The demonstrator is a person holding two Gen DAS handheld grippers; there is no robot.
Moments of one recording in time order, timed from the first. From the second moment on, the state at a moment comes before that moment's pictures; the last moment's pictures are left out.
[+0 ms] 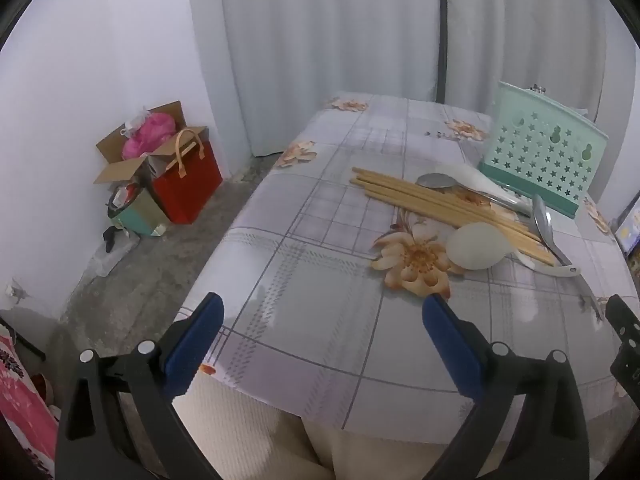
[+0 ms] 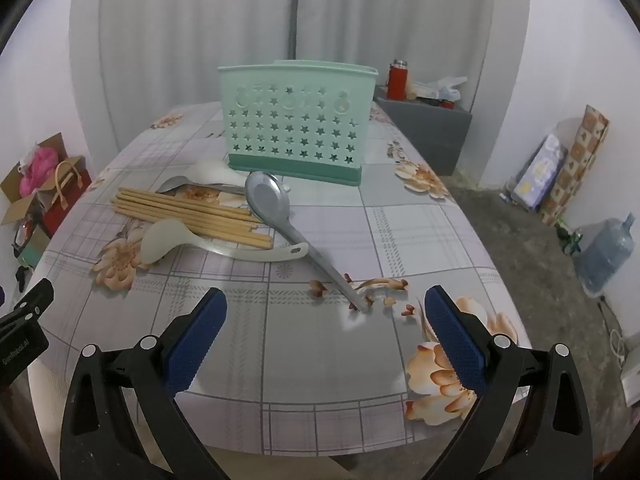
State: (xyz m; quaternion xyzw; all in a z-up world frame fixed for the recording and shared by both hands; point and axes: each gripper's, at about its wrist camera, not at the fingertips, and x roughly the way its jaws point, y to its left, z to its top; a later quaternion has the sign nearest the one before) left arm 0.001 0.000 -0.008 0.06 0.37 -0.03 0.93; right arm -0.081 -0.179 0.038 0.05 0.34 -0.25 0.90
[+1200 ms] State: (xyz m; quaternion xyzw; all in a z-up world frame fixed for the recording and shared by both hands) left arm 0.003 0.000 -0.005 0.05 0.37 -0.03 0.93; right arm -0.079 -0.178 0.041 0.05 0.34 -0.25 0.90
